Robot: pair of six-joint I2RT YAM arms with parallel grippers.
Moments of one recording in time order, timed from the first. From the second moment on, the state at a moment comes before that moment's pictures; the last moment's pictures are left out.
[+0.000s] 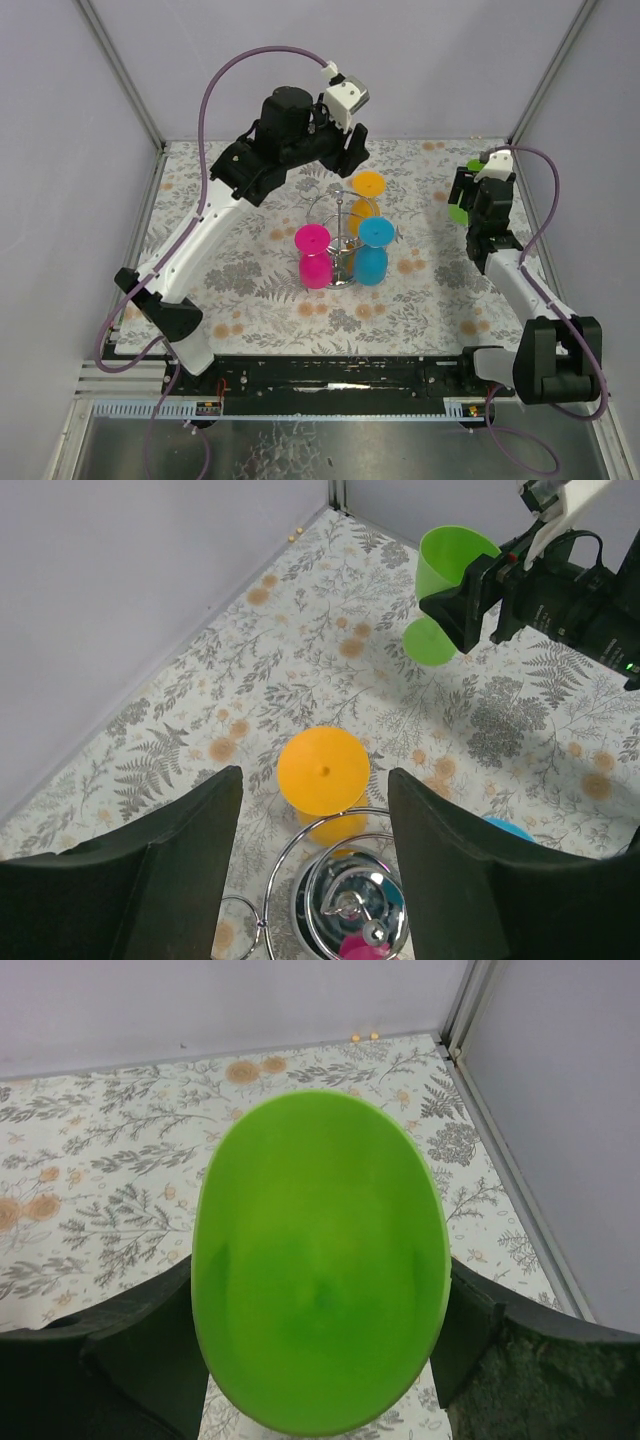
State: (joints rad) left arm -0.68 1.71 2.10 -0.65 0.19 0.10; right arm 0.04 1.24 0.79 0.23 0.26 0.01
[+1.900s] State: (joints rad) left arm -0.36 1.87 2.16 -0.66 0.44 -0.31; right arm -0.14 1.19 1.33 0.13 0.06 0.14
